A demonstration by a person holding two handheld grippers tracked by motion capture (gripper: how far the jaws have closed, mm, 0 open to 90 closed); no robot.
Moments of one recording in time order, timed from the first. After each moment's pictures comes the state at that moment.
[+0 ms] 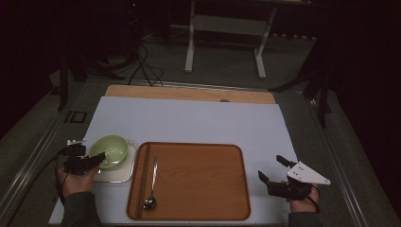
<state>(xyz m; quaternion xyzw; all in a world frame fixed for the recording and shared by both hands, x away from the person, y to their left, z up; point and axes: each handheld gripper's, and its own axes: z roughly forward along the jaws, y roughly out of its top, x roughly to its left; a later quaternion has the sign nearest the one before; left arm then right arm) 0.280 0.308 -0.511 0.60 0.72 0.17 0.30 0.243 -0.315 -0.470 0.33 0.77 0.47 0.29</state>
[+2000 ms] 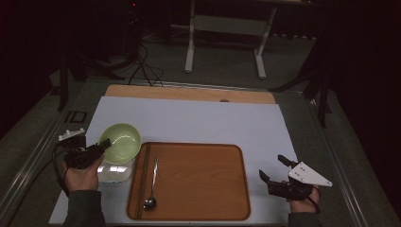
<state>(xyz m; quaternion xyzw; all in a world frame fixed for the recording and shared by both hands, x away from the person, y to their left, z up) 0.265 0.270 -0.441 0.58 0.67 0.18 0.43 0.240 -0.315 -0.468 0.33 0.76 0.48 0.30</state>
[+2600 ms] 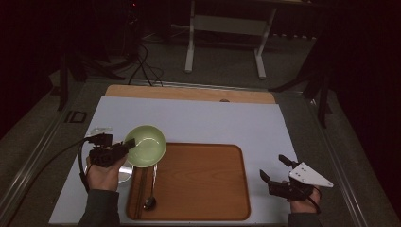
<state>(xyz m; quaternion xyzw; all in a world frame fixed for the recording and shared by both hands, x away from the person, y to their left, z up) 0.272 0.210 -0.432 0.64 0.62 0.14 0.43 0.239 -0.316 -0.468 0.33 0.75 0.48 0.30</state>
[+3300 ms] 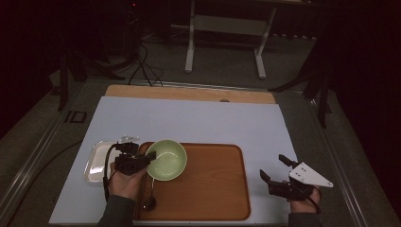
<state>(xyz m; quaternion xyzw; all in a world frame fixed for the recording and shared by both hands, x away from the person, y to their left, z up) 0.272 0.159 -0.462 0.69 0.59 0.09 0.40 0.239 -0.316 -0.467 0.33 0.75 0.48 0.31</state>
